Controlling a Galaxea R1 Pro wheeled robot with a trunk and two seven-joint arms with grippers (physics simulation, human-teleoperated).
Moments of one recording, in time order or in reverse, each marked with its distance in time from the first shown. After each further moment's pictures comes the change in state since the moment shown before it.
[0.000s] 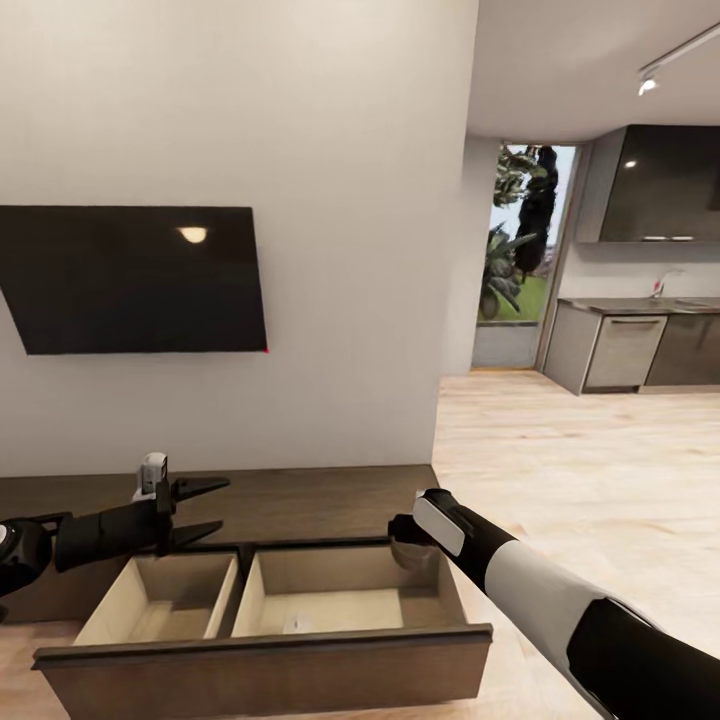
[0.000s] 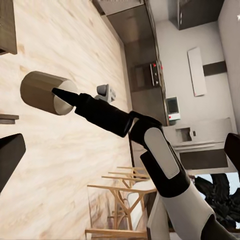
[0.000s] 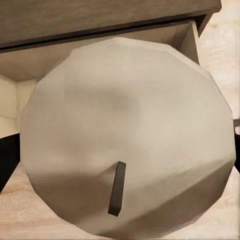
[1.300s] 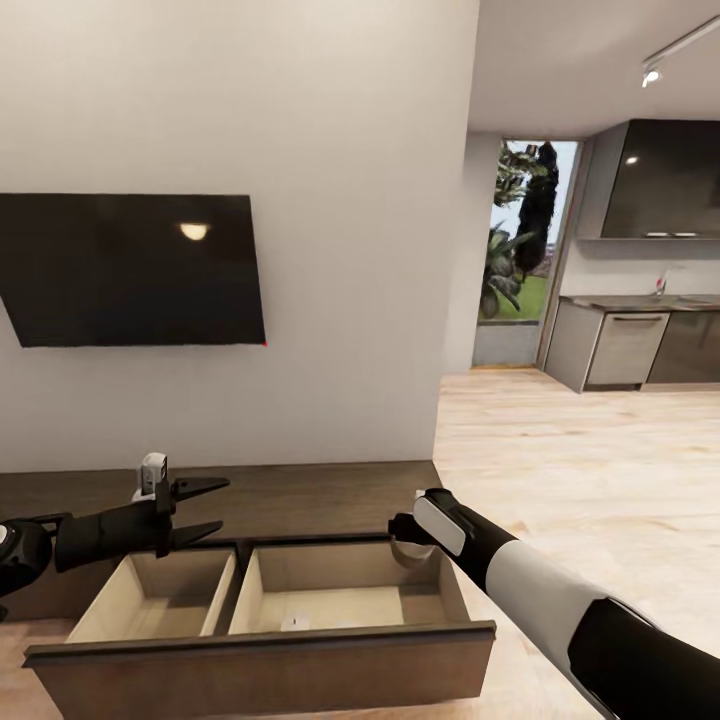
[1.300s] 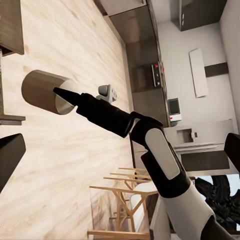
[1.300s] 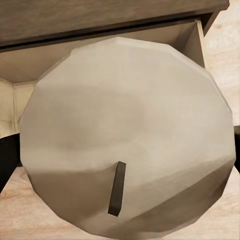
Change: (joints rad) left arm 0.000 0.000 0.000 0.007 0.001 0.000 -0.001; right arm 0.000 -0.003 0.002 -0.004 0.003 -0.005 0.009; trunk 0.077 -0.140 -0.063
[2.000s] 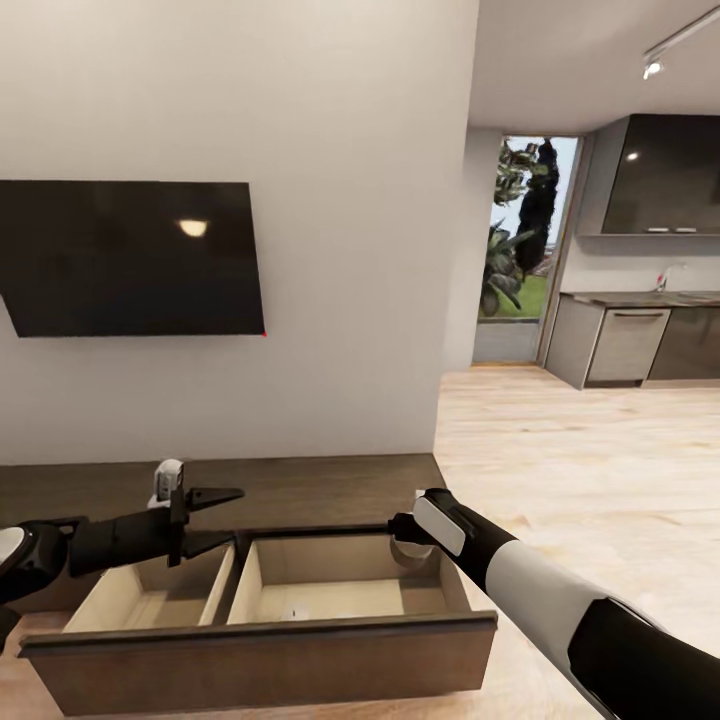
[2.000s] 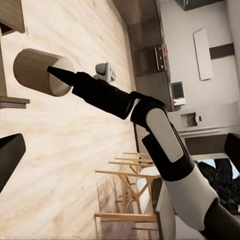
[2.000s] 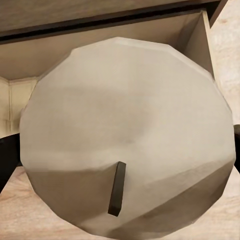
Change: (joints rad) left arm -0.001 -0.003 -0.064 -0.036 -0.001 0.000 0.001; right arm 0.000 0.000 0.000 0.000 0.001 -0.001 0.005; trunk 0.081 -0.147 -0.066
